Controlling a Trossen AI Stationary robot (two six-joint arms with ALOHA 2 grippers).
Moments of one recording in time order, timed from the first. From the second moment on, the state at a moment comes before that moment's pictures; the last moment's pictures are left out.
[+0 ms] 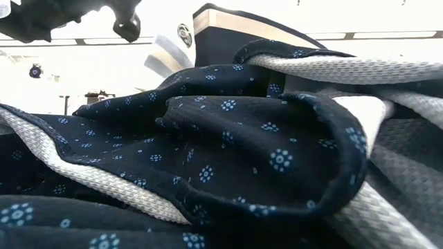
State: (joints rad) left arm -0.12 0.89 0.38 0.77 0.15 -0.26; right arm 0.35 1.62 1.49 0.11 0.59 0.00
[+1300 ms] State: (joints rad) left arm -0.25 1.01 0.45 0.88 0.42 -0.23; right arm 0.37 1.62 1.48 0.15 0.42 0.10
